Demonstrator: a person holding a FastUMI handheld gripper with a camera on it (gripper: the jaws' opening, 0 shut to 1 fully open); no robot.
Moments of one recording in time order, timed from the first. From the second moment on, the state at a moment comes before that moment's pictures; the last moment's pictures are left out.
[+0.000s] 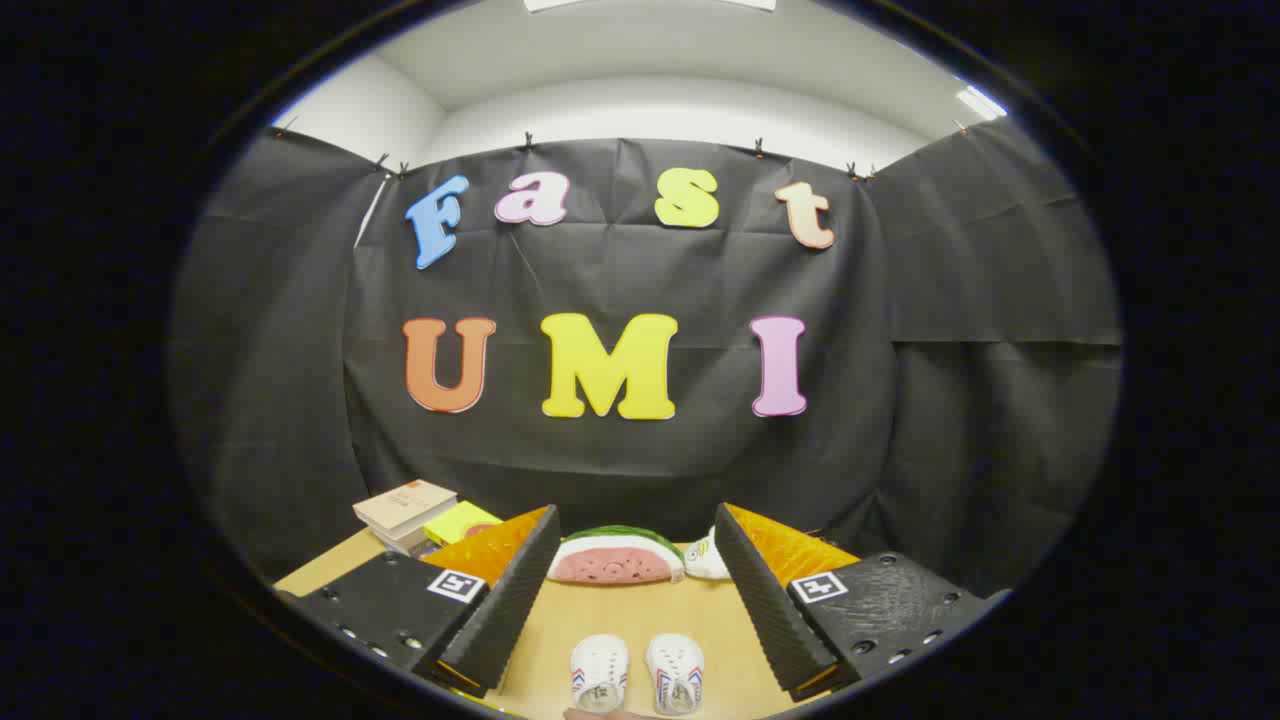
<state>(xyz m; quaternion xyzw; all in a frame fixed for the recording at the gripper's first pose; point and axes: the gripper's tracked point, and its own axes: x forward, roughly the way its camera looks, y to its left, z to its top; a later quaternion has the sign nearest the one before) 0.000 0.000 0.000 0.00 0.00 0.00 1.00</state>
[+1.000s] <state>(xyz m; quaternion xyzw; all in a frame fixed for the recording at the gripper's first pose) 0.011 -0.022 -0.034 0.01 0.02 0.05 1.00</state>
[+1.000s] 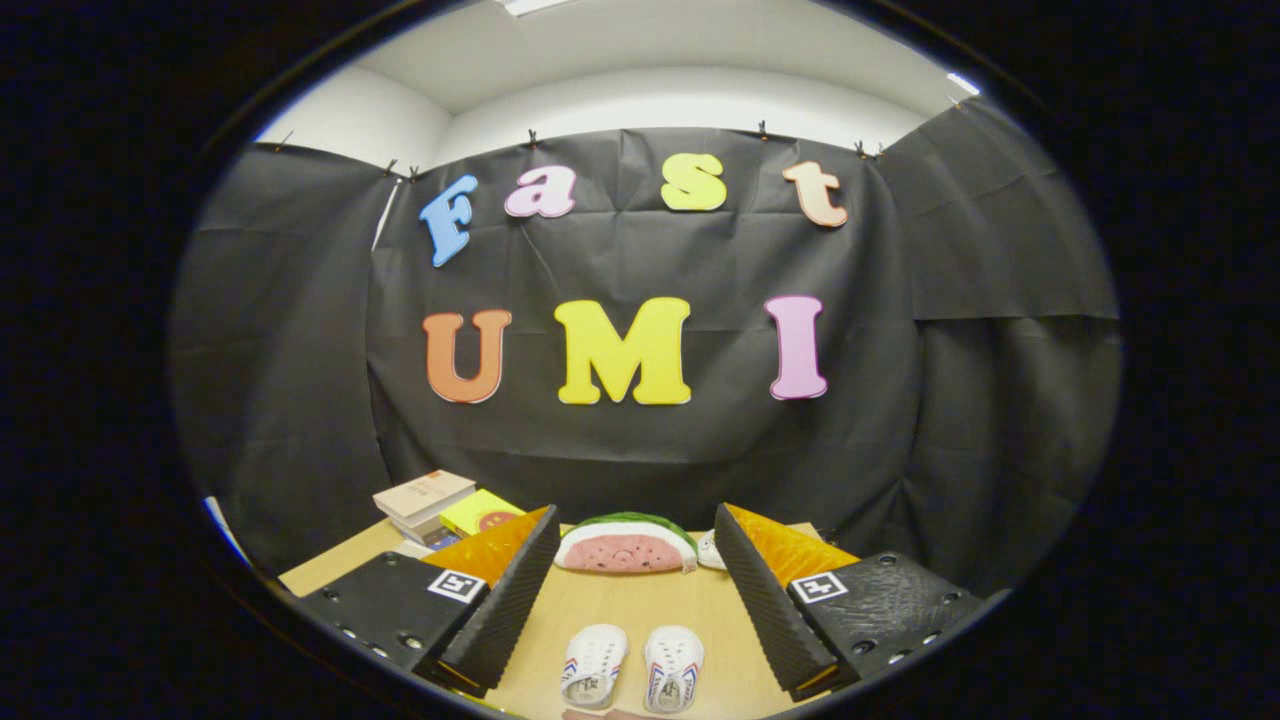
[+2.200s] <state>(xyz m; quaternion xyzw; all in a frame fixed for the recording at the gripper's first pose) 0.122 0.119 -0.218 0.04 0.27 0.27 0.92</state>
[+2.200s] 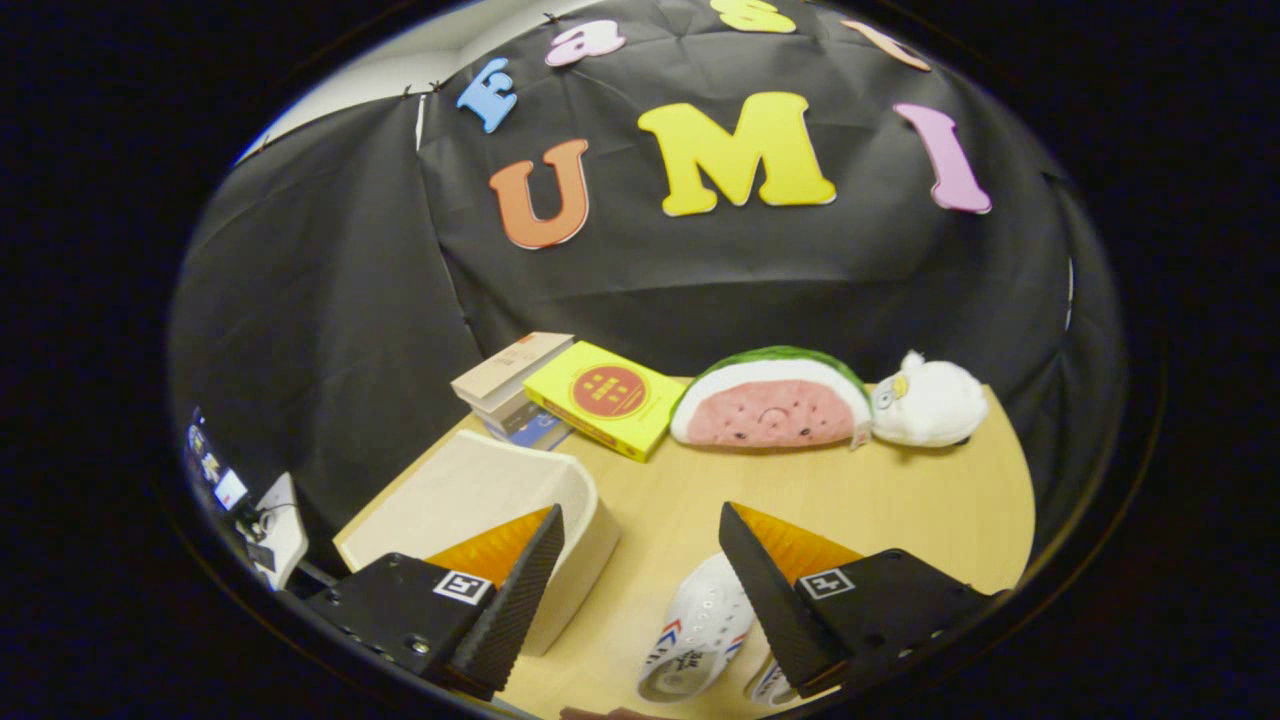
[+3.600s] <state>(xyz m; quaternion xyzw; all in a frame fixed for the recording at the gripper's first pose) 0.109 0.187 -0.277 0.37 0.56 0.42 0.61</state>
